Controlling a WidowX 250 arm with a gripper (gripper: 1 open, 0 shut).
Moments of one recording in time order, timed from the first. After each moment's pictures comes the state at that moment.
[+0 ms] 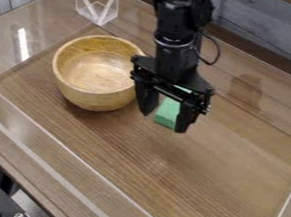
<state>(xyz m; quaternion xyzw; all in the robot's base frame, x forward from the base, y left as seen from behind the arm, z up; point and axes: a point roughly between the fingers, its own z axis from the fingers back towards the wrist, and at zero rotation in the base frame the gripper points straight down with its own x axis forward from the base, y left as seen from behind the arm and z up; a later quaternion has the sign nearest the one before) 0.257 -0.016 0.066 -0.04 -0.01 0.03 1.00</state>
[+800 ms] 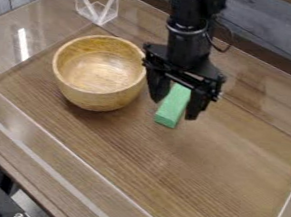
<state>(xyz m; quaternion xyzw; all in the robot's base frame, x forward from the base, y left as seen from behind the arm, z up) 0.274 -0.013 0.076 -0.04 -0.03 0.01 1.00</state>
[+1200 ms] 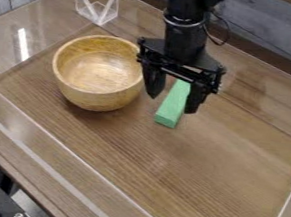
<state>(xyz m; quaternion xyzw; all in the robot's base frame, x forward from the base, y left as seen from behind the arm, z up) 0.273 -0.011 0.083 -0.03 -0.03 0.06 1.00</state>
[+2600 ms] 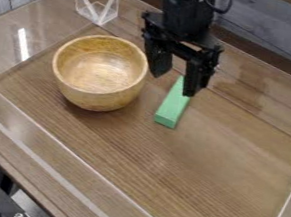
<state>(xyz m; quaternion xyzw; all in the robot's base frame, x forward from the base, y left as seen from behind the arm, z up) 0.270 -0.011 0.112 -0.06 -0.05 -0.06 1.00</state>
